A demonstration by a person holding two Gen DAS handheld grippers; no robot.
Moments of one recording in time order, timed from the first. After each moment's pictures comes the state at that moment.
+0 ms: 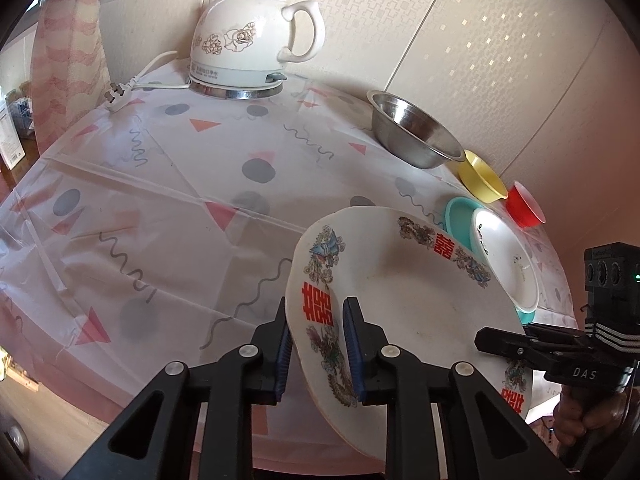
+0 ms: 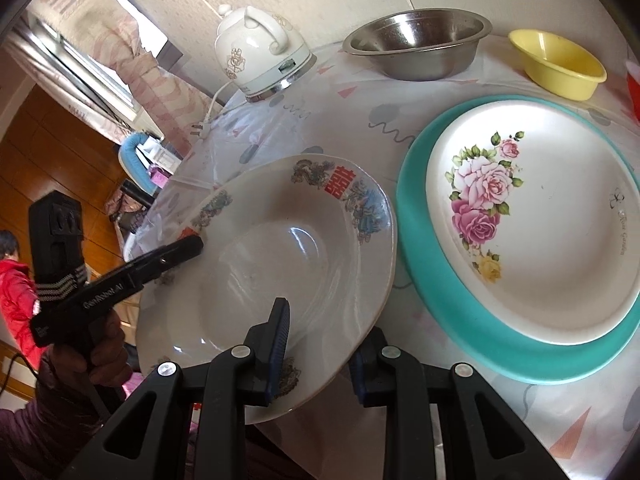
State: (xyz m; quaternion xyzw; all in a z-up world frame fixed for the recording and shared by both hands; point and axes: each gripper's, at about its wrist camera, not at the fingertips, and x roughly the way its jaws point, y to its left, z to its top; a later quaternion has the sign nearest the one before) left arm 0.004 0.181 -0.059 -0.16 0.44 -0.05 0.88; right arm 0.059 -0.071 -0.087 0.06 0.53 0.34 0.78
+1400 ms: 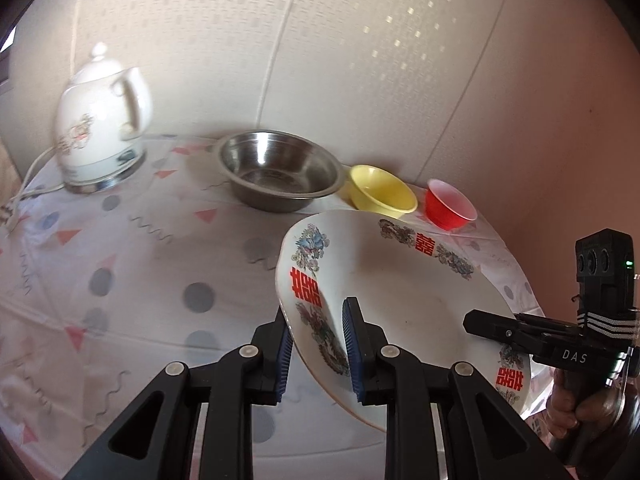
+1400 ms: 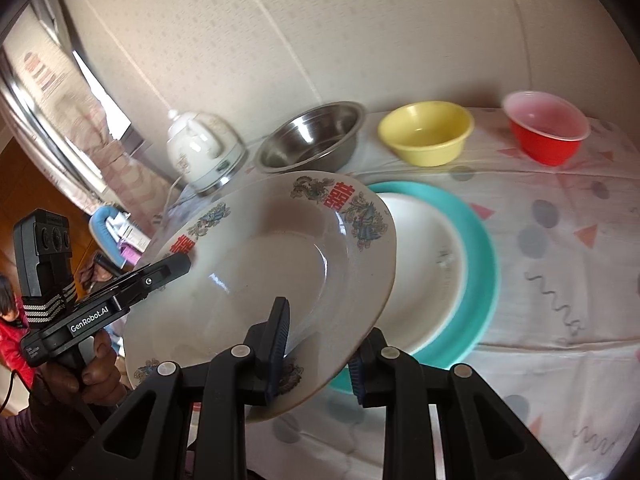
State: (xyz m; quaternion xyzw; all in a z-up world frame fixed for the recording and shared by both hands) left arm 0.059 0.067 -0.017 -0.09 0.39 -0.16 0.90; right arm 0.072 -0.192 -0.038 0.12 0.45 0.24 0.85
